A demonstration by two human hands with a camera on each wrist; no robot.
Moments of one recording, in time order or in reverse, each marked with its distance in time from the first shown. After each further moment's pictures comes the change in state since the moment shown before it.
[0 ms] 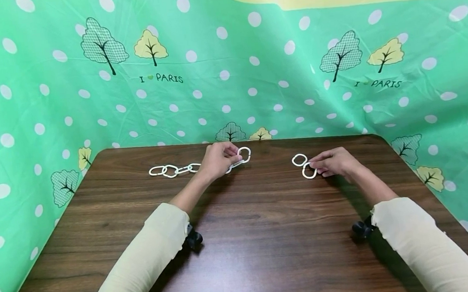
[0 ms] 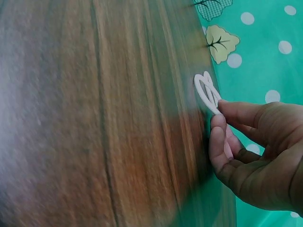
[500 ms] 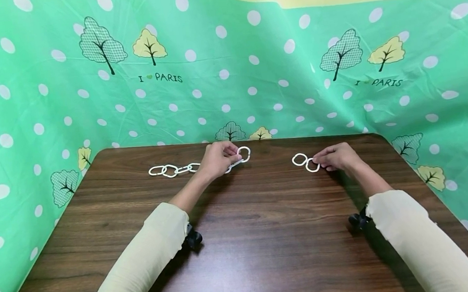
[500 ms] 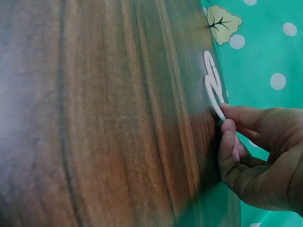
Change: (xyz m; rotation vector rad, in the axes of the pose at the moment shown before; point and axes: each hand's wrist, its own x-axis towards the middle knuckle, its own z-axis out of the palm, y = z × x) left_hand 0.002 -0.001 0.000 0.011 0.000 -0.003; right_hand 0.014 0.005 -0.013 -0.039 0.079 0.044
